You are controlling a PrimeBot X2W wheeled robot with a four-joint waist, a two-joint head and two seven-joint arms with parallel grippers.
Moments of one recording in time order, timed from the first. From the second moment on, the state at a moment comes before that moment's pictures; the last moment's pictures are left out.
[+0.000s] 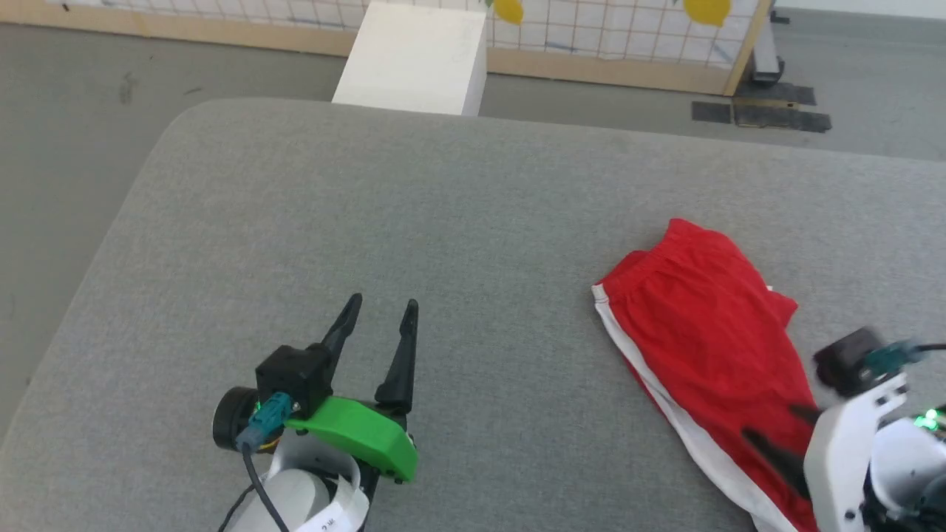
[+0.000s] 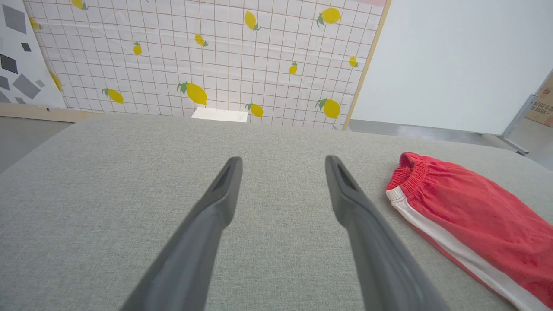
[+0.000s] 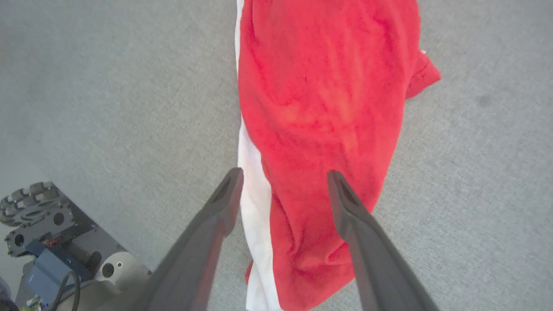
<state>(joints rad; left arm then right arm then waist) -0.16 0.22 -0.44 0.05 -0.43 0.11 -0.16 0.02 -0.53 0.16 -0.26 0.52 0.13 0.88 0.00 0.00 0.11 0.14</state>
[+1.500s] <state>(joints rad) -0.79 0.19 -0.61 0.27 -0.65 0.03 0.85 0.00 -0.13 -0.04 -0.26 0.22 0.13 0.06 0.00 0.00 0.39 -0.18</state>
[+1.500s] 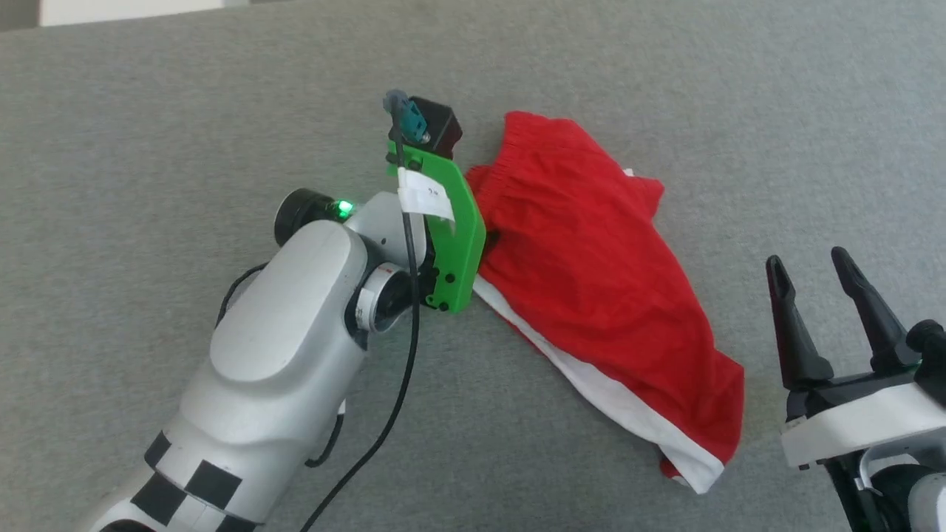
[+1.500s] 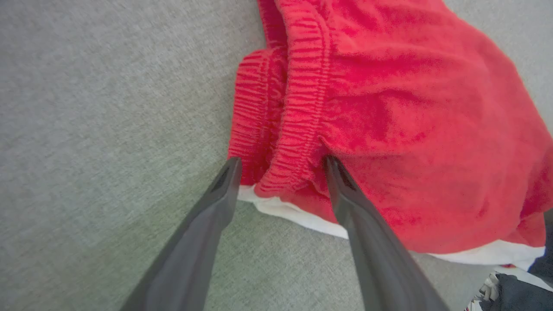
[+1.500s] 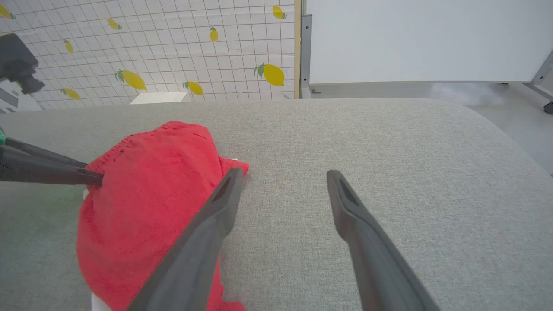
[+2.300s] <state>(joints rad) -0.62 0.29 -0.51 0.26 -0.65 0.15 0.66 0.04 -0.16 -0.05 -0.26 0.21 0.13 0.11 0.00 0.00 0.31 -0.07</state>
